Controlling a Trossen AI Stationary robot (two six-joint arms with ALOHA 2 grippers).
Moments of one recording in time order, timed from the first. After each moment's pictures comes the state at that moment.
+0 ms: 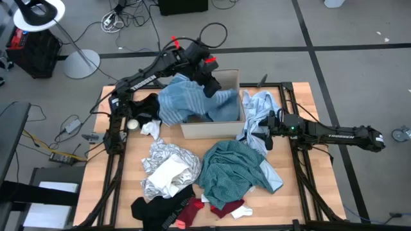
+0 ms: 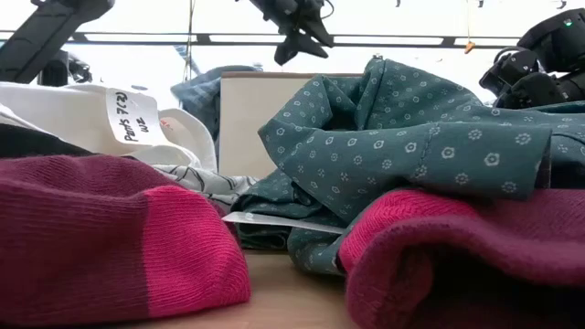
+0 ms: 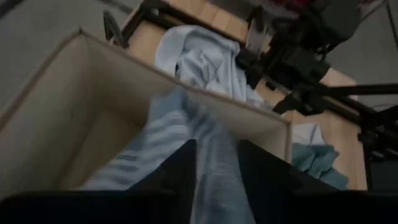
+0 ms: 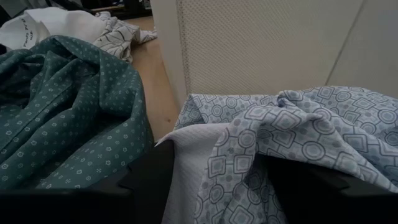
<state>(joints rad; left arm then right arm) 0.45 2.00 2.30 -1.03 0.30 -0.13 -0.21 0.33 0.08 -0.10 0.03 0.06</state>
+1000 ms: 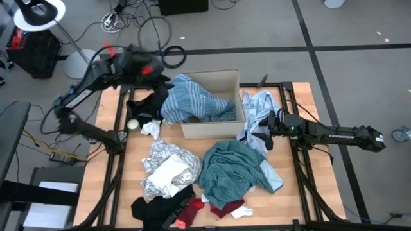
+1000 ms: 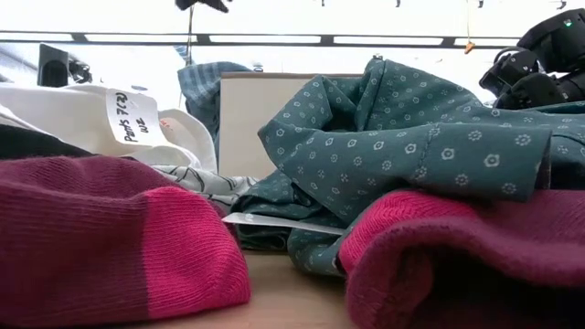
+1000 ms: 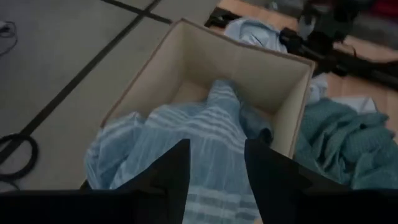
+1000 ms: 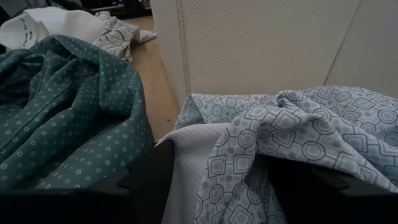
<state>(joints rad) 0.43 1.29 1.75 -1.09 -0.01 -0.09 -0.21 0.33 0.08 -0.10 0.03 0.06</state>
